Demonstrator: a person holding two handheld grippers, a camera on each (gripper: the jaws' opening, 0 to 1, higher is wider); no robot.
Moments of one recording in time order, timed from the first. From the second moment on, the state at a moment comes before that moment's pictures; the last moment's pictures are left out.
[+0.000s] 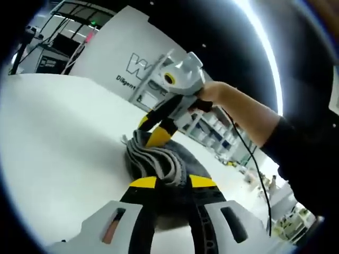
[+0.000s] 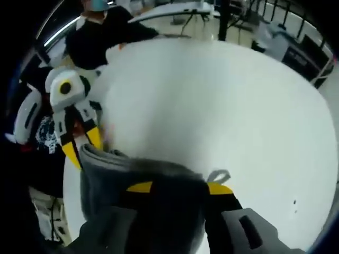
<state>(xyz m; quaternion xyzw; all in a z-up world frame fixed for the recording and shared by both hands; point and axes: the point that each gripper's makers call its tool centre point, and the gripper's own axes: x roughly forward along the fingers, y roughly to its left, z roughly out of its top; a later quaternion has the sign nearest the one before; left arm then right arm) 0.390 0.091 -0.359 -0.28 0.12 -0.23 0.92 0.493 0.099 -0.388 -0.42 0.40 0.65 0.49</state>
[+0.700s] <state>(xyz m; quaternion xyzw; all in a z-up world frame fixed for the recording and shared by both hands) 0.387 0.084 -0.340 -0.28 0.08 -0.26 0.92 0.488 0.104 -0.367 -0.42 0.34 0.67 0.50</state>
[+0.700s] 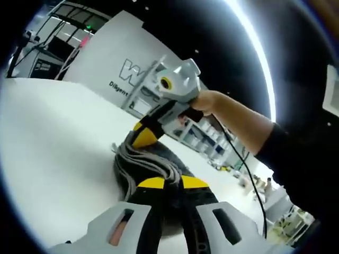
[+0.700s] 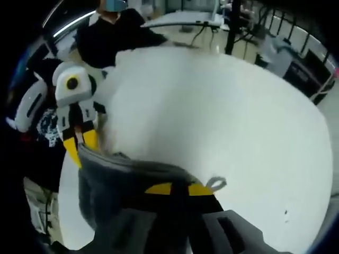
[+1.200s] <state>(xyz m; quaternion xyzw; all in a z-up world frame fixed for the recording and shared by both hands) 0.385 0.059 -0.308 -0.25 0.05 -0.29 0.92 0.489 0.081 -0.329 -0.40 0.28 0.68 0.55</state>
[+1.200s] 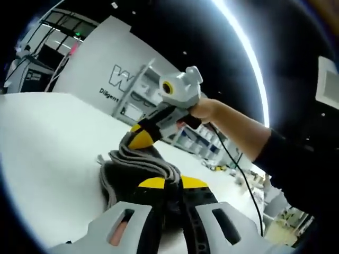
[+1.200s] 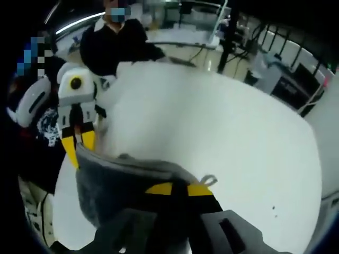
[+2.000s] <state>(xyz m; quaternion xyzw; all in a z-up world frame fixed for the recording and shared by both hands) 0.381 -0.022 -0.278 -0.10 0.07 -0.38 0.92 0.493 -0.006 -0.295 -0.34 0.23 0.65 0.65</state>
